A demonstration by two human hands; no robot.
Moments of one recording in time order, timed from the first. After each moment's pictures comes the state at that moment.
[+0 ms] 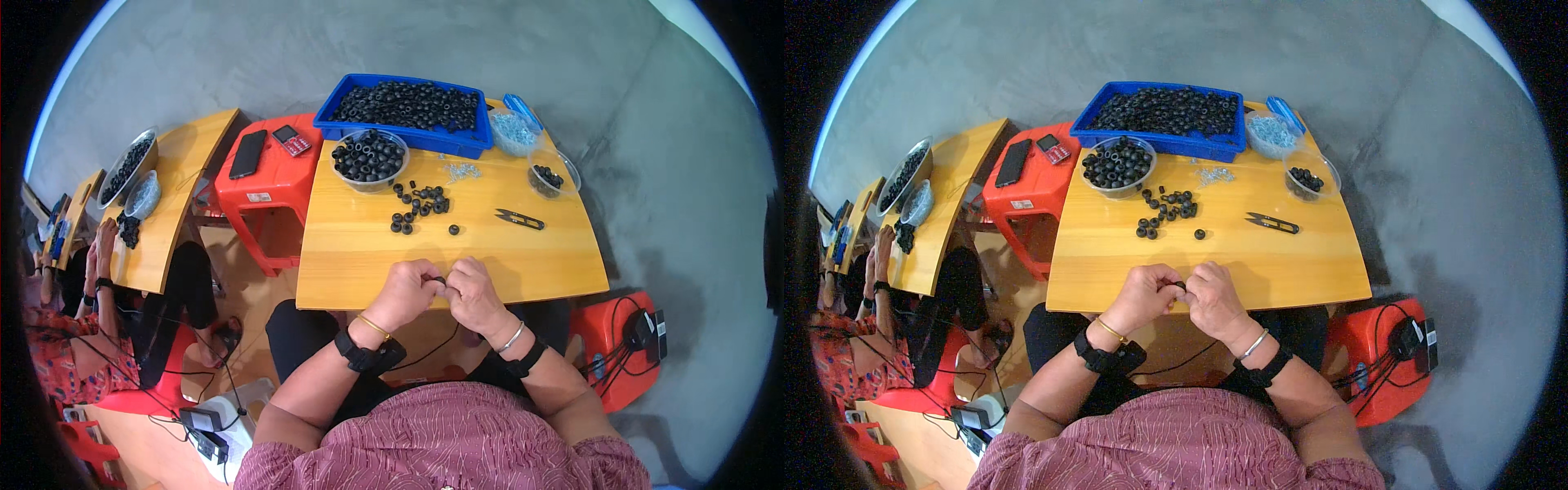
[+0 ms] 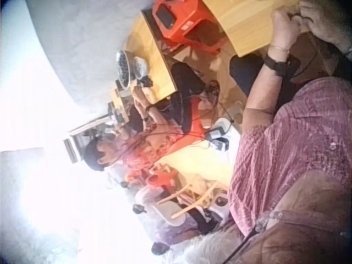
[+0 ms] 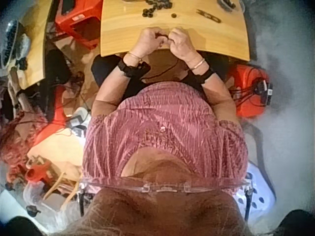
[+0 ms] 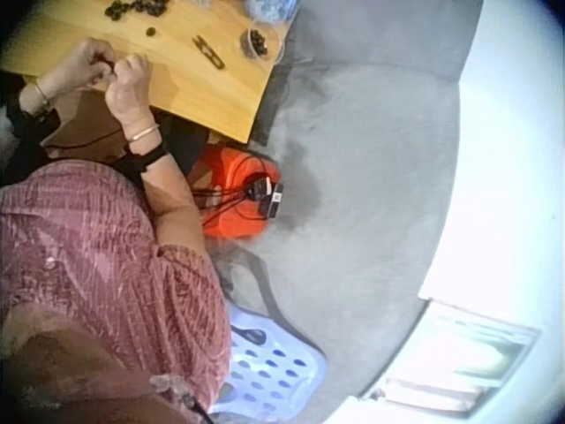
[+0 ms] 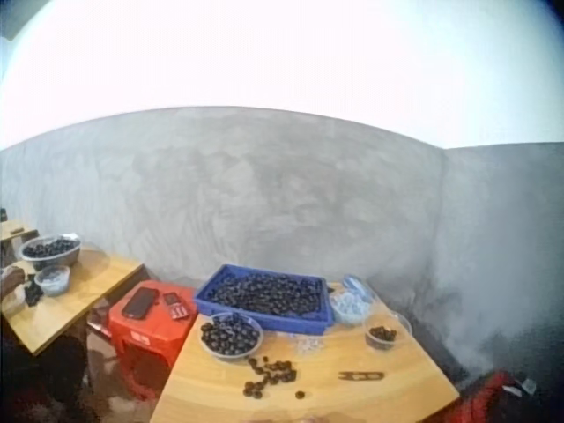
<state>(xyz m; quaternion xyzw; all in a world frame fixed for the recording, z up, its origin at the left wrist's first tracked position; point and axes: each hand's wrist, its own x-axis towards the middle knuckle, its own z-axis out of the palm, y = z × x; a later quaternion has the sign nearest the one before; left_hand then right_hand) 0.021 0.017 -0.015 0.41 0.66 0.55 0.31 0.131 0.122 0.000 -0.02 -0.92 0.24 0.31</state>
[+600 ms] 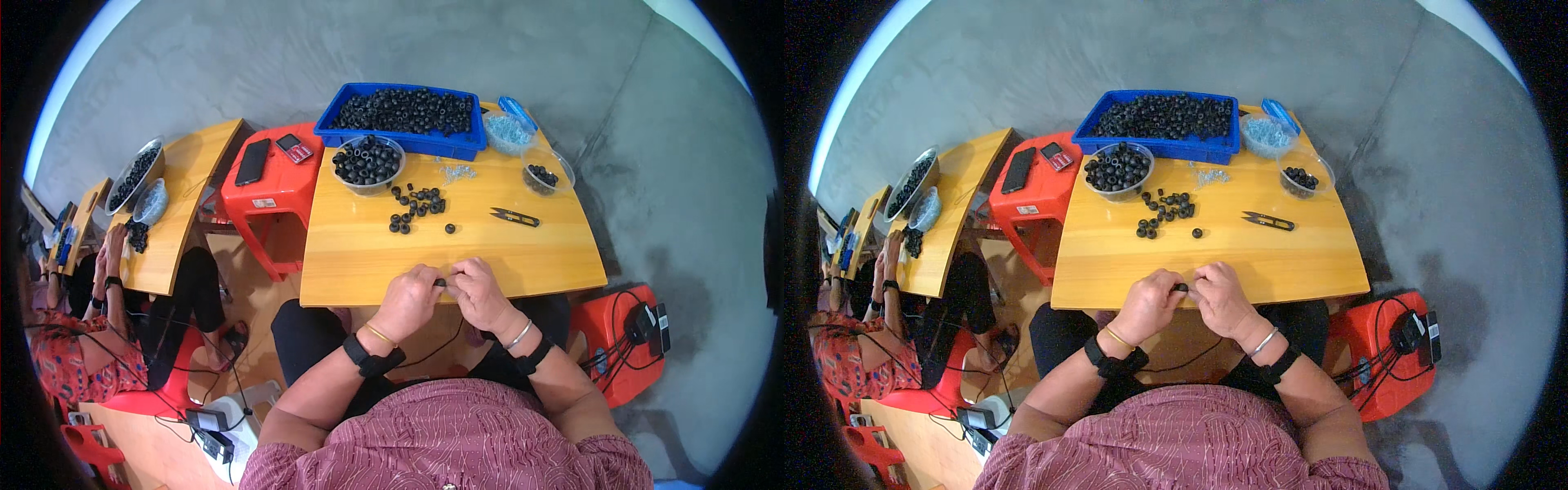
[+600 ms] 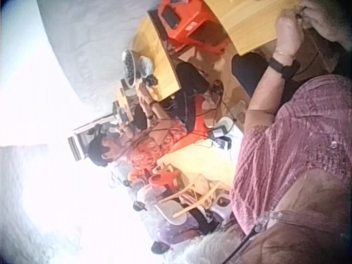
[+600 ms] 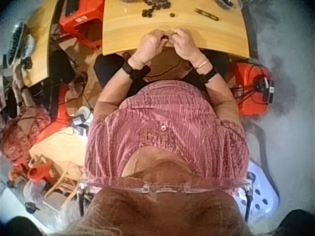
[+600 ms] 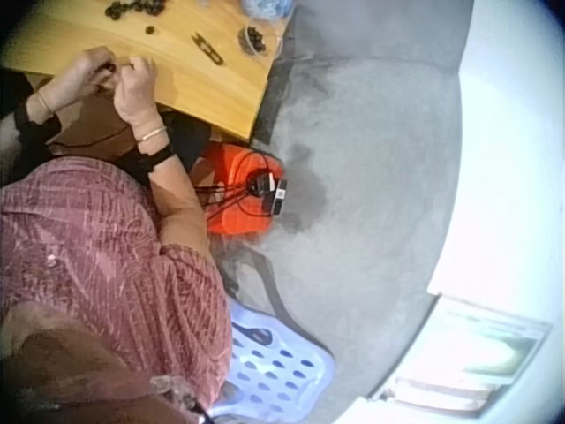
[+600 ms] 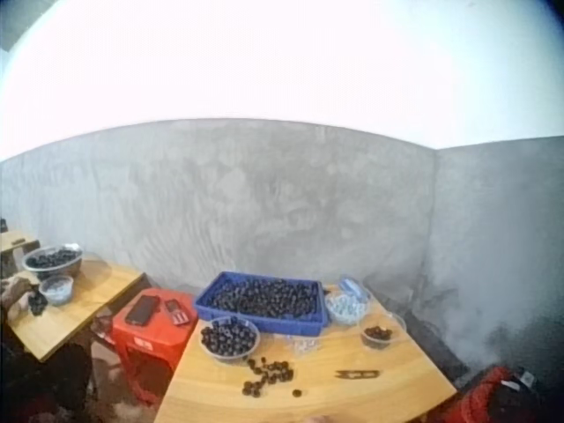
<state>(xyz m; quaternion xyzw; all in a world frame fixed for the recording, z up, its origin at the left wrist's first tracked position) 0.041 0.007 -0.005 0.56 0.71 0.43 0.03 0.151 0.130 -0.001 0.01 -0.94 0.21 0.29</state>
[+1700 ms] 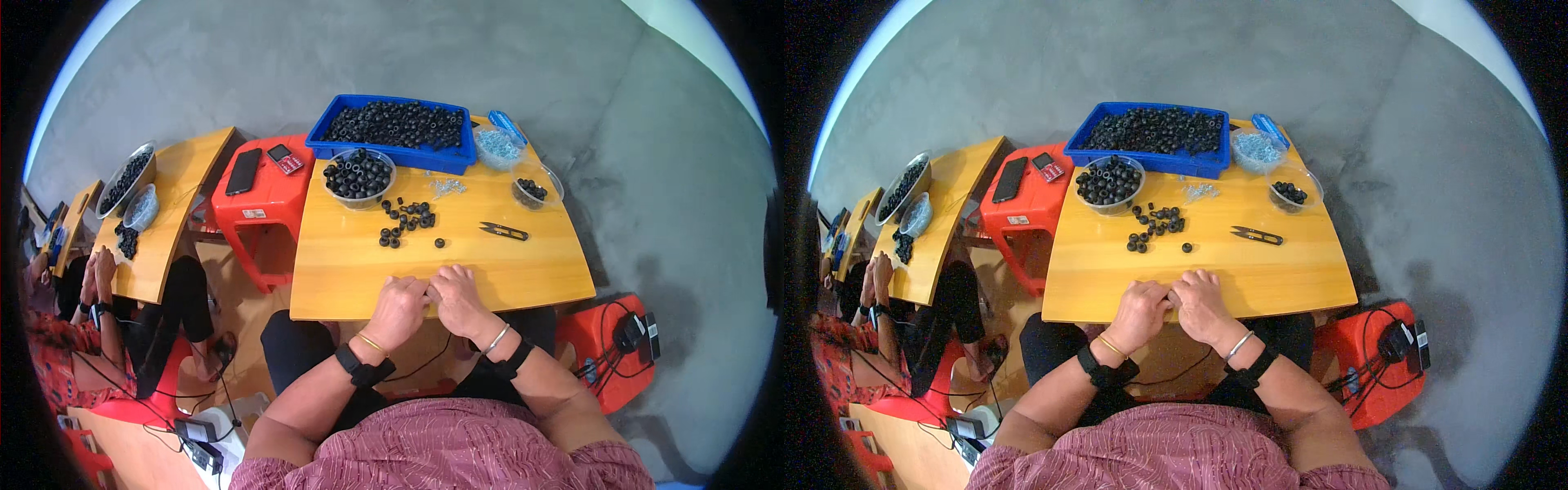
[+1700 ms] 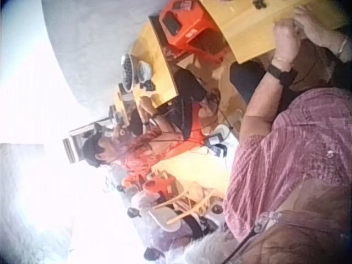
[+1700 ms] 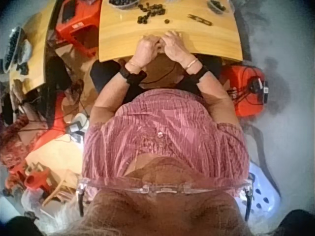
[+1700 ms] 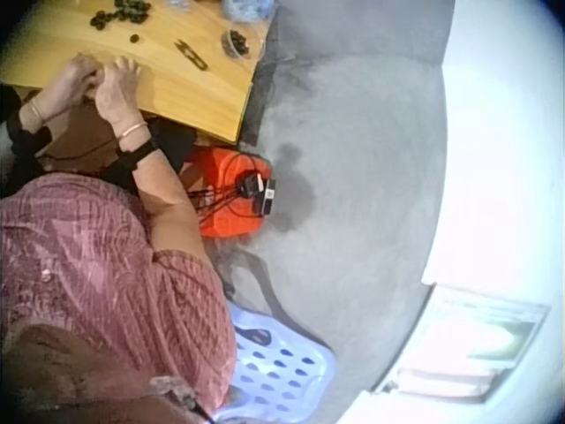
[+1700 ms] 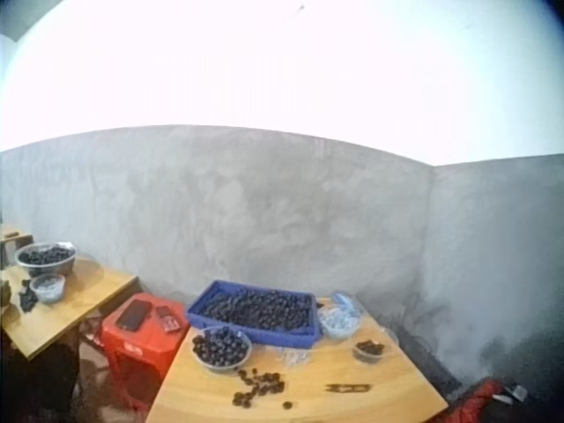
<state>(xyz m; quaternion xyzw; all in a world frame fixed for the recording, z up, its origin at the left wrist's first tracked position) 0.033 0.013 -0.016 0.58 0.69 0.43 -0.03 0.131 0.125 -0.006 -0.08 -0.95 0.19 0.21</state>
